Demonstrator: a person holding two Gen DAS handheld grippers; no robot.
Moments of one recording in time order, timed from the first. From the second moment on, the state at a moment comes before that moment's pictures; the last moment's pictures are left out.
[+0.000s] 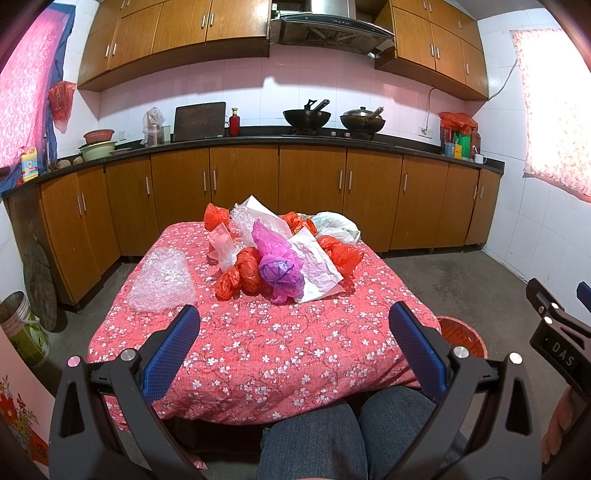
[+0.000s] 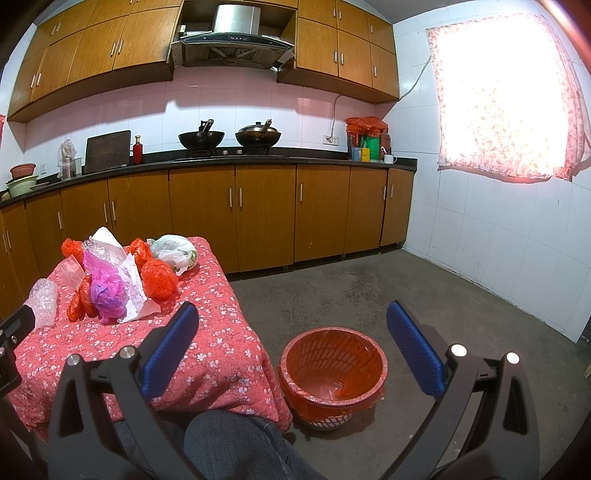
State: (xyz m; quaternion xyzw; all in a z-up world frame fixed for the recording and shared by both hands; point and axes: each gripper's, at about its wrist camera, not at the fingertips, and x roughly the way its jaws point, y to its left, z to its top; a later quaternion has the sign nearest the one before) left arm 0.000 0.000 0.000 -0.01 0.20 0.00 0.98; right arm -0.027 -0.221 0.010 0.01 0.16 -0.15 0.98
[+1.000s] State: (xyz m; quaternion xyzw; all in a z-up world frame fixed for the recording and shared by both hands) left arm 0.001 0.000 -0.001 0.00 0.21 0.01 0.98; right arm -0.024 -0.220 0.007 0.01 0.16 -0.15 0.98
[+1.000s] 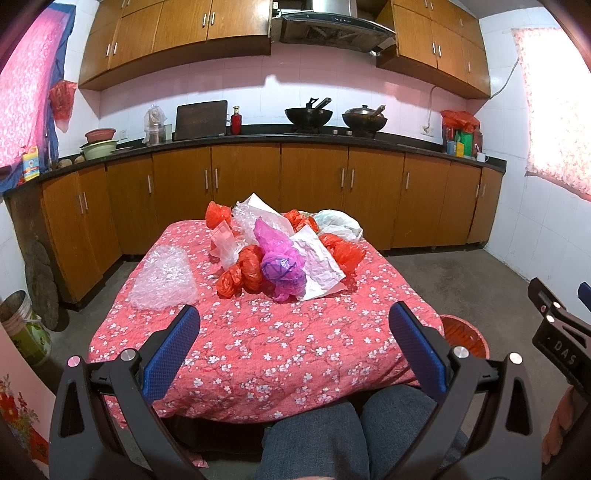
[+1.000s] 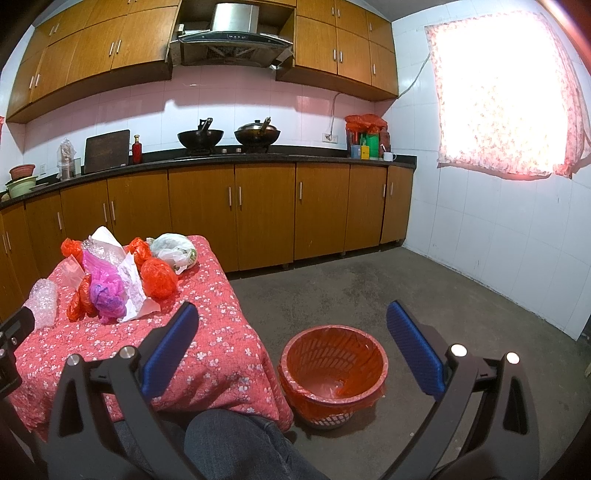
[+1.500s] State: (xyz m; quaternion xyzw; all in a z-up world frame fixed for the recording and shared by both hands) left arm 0.039 0.038 -0.025 -0.02 0.25 0.06 0.97; right arm 0.032 -0.205 0.005 0.00 0.17 -0.08 0.98
